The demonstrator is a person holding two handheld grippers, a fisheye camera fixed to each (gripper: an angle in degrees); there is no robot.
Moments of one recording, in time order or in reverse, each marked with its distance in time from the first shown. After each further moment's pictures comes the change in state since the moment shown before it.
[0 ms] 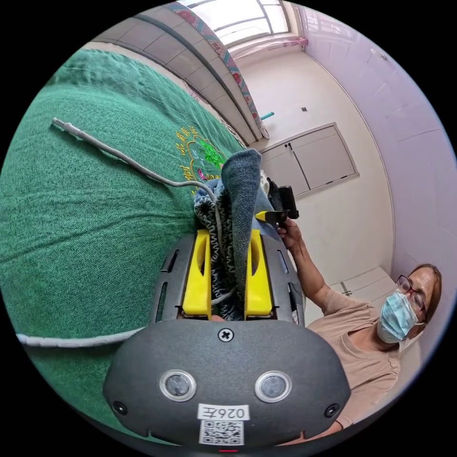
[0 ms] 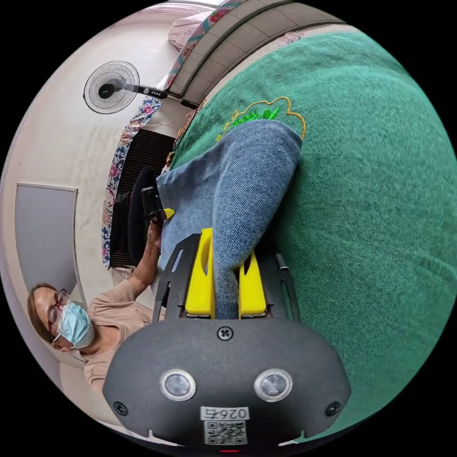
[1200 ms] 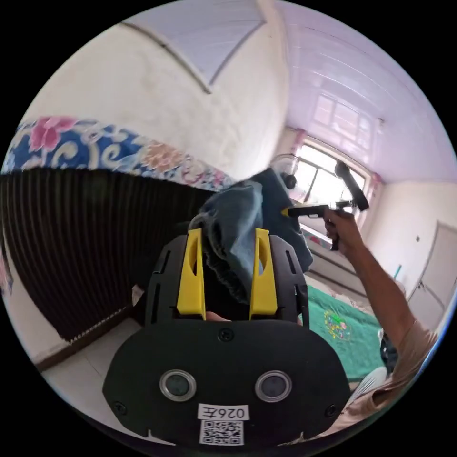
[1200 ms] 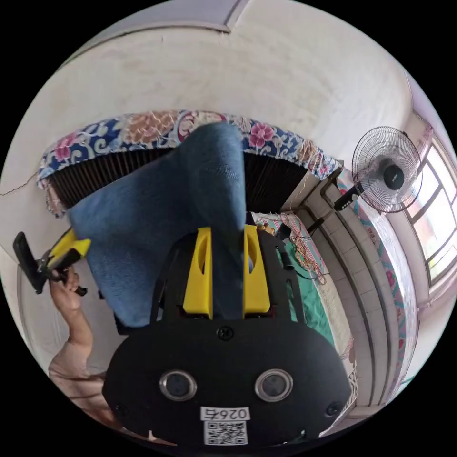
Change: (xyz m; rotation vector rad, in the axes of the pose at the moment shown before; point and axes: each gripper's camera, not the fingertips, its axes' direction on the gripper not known) left arm 0.585 0.554 -0.822 1.240 -1.125 -0.143; right arm -1.144 -0.242 0.183 0.099 0.647 -1.125
